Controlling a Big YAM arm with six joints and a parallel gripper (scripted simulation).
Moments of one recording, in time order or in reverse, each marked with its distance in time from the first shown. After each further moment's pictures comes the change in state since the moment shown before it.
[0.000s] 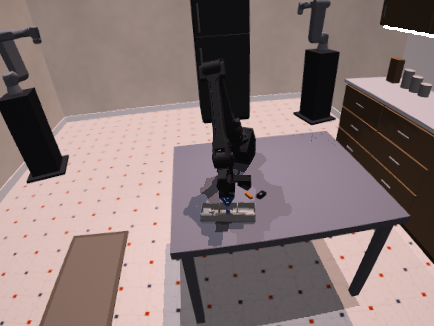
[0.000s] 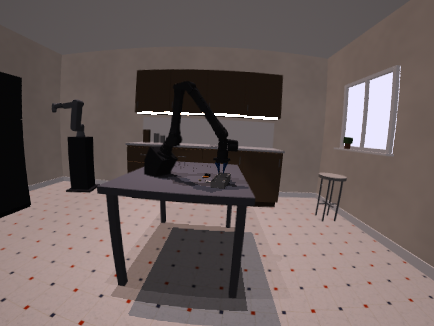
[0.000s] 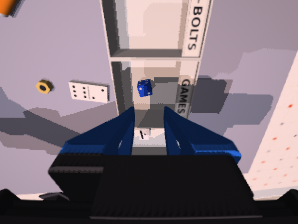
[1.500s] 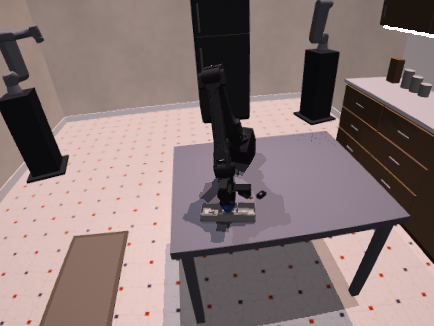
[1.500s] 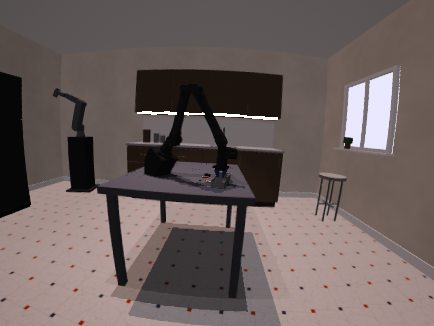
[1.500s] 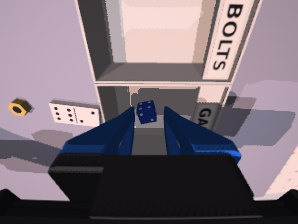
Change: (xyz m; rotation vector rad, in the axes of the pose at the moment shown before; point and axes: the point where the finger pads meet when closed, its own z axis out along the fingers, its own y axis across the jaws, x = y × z) arm -0.001 0.003 0.051 -0.006 0.000 -0.001
